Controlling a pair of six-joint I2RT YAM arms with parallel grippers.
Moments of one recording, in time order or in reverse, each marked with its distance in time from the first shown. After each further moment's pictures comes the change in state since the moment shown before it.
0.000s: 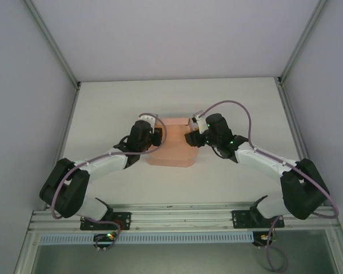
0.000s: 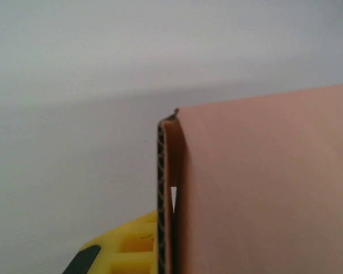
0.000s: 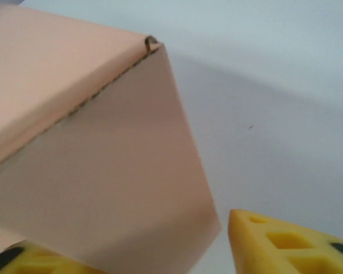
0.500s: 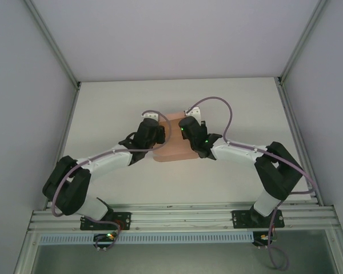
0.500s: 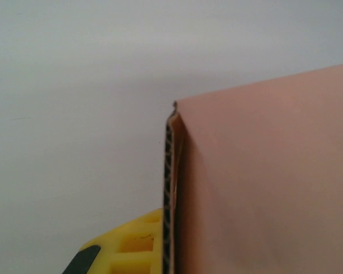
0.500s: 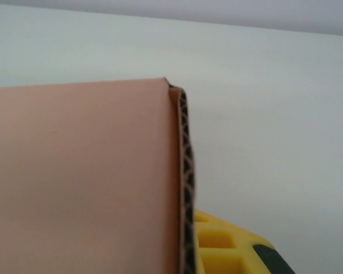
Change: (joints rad) left arm -0.066 0.036 0.112 -0.154 -0.174 -0.106; right arm 0.169 0.254 0.187 -0.004 0.708 0.241
